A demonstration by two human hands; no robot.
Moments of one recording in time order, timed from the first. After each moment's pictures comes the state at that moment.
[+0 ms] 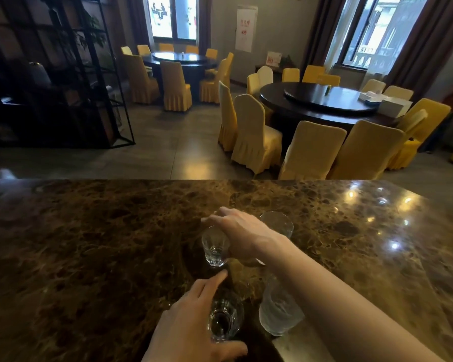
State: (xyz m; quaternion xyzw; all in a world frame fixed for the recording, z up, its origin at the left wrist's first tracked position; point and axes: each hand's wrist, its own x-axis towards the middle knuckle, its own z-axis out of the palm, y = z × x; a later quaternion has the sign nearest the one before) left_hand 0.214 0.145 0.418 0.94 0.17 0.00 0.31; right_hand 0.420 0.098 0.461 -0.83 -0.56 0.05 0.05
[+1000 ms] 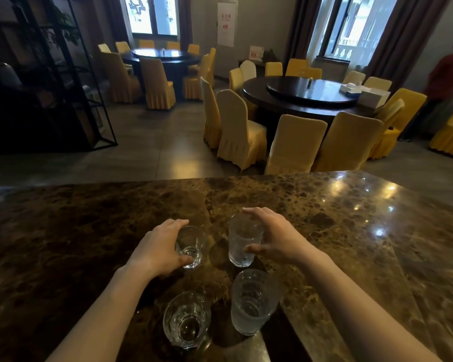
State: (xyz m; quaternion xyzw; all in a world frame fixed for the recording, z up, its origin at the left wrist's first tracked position) left_hand 0.330 0.218 0.414 0.96 0.19 0.03 0.20; right_hand 0.478 -0.023 0.444 -0.88 -0.40 0.10 0.26
